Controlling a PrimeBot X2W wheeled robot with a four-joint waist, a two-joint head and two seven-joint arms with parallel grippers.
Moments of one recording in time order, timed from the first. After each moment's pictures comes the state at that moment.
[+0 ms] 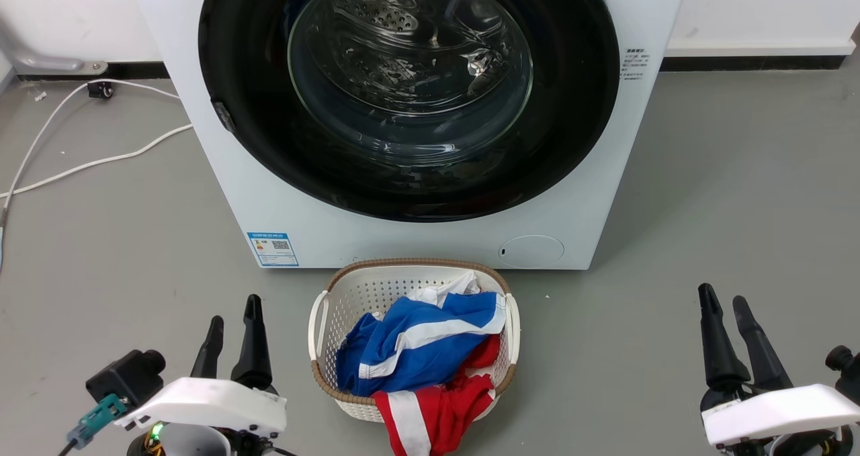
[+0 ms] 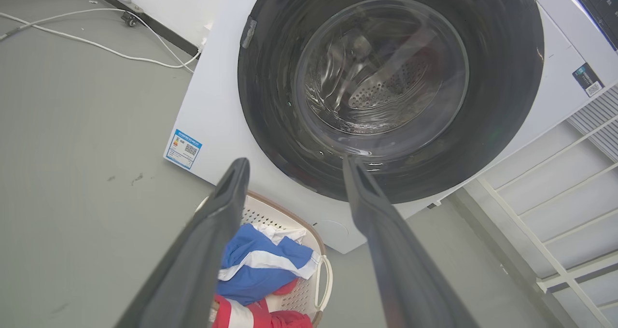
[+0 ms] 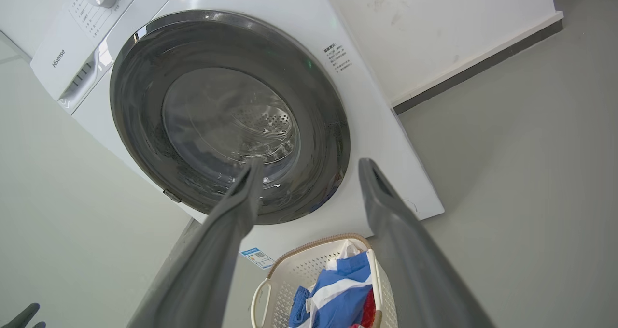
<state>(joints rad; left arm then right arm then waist) 0.00 0.12 -0.07 0.04 -0.76 0.12 -0.07 0.03 -0.05 -0.06 0.05 0.66 0.13 -0.08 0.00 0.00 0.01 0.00</state>
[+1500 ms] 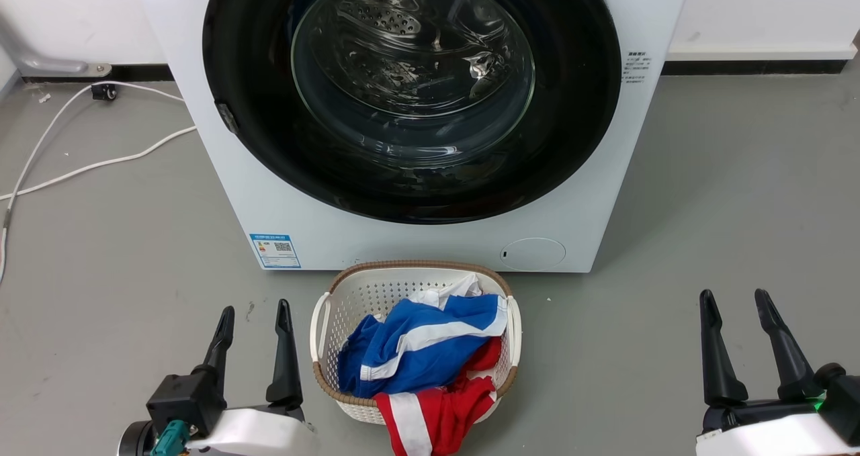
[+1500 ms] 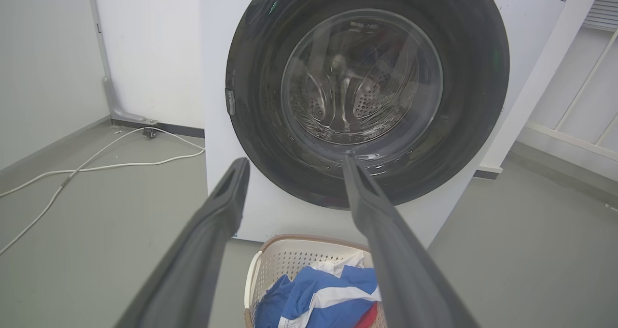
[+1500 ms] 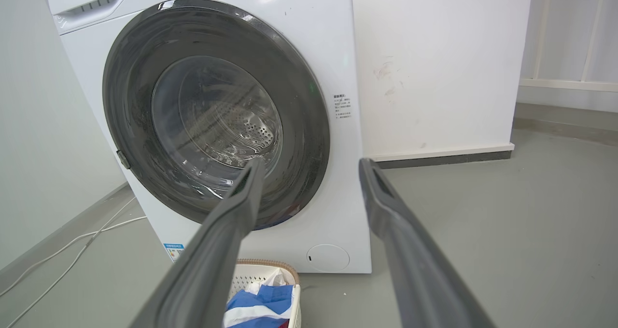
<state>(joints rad) 0.06 0.14 -0.17 -0.03 -0.33 0.15 -0.20 0.11 -0.05 -0.05 -0.08 0.21 0.13 -0.20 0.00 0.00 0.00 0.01</state>
